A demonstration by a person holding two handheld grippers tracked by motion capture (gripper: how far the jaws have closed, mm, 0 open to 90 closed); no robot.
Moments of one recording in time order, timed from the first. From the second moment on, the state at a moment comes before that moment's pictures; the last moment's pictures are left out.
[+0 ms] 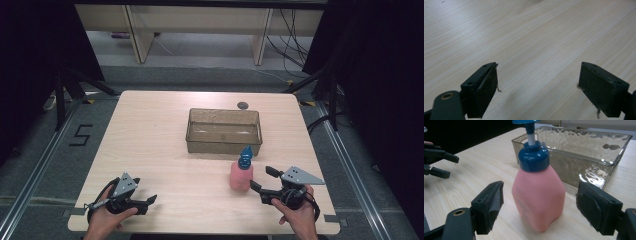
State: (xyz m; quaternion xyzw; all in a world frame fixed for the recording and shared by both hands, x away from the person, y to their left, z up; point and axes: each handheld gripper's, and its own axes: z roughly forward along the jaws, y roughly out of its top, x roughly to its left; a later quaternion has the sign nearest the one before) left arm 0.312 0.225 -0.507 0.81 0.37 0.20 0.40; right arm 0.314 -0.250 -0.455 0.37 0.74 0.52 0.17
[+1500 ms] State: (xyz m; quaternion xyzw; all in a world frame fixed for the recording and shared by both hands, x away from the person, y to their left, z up) left arm 0.312 0.224 -0.506 0.82 0.37 0.20 0.39; right arm 0.341 -0.231 -0.450 0.34 0.76 0.52 0.20
